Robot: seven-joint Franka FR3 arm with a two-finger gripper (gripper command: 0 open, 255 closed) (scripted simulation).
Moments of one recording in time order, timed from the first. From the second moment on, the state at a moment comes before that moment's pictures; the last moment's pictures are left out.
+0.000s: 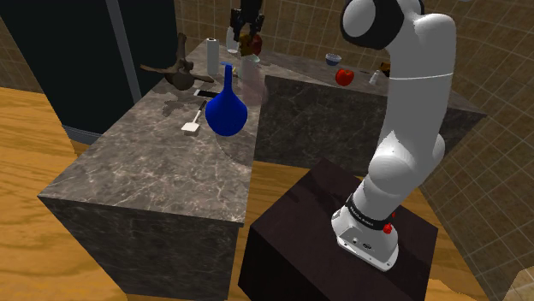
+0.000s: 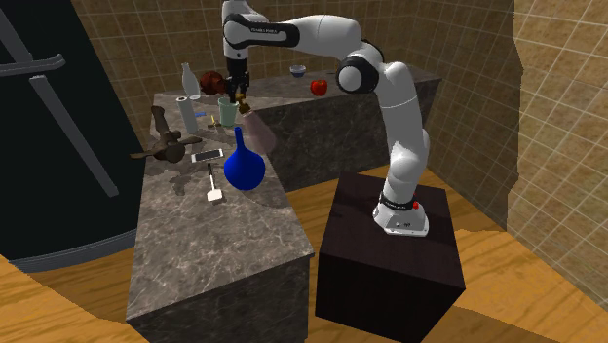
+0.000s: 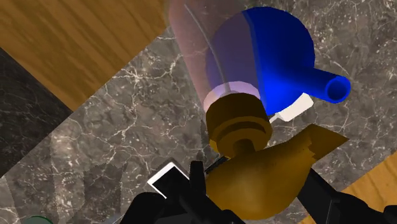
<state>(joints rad) -0.17 0.45 -0.04 -1.15 0.13 1.67 -0.09</state>
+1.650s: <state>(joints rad) -0.20 0.59 -0.04 -1.15 0.14 1.81 -0.15</state>
